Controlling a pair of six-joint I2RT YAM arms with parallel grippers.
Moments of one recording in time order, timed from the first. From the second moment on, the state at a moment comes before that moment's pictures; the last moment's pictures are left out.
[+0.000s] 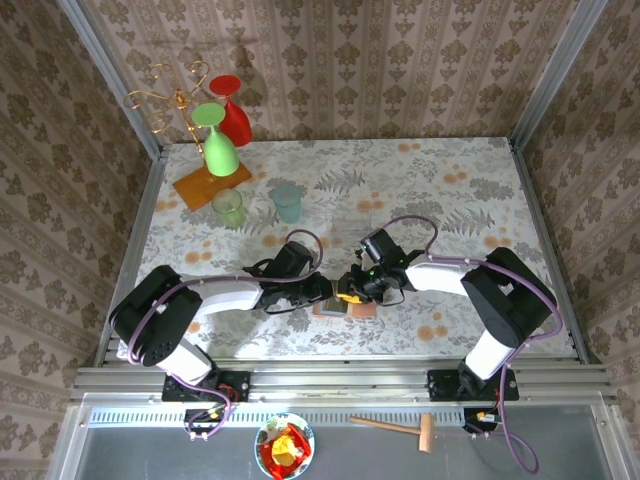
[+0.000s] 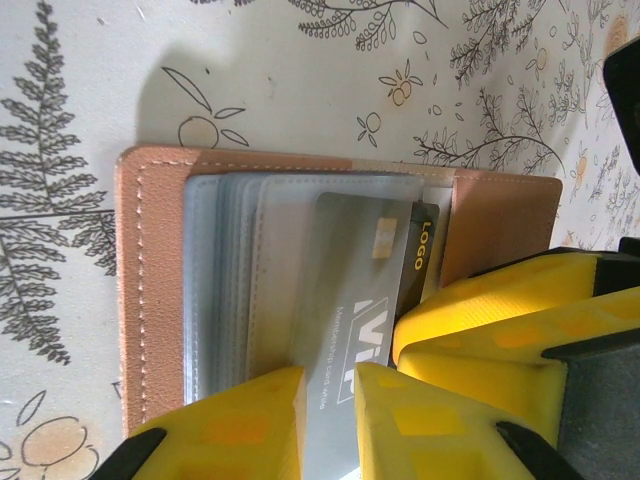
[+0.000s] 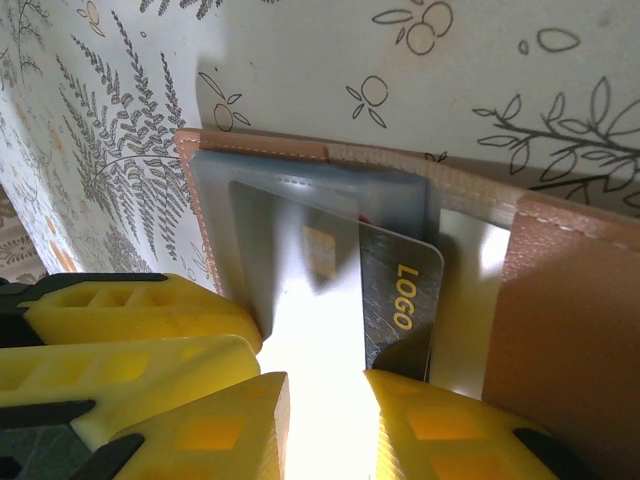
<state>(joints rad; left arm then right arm) -0.82 1.54 0.63 0.03 0.36 -0.99 0.61 1.66 0.77 -0.13 -0.53 0.94</state>
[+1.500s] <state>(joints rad) -0.82 1.54 0.66 0.02 0.38 -1.00 0.58 1.55 0.78 -0.22 -0.46 0.89</state>
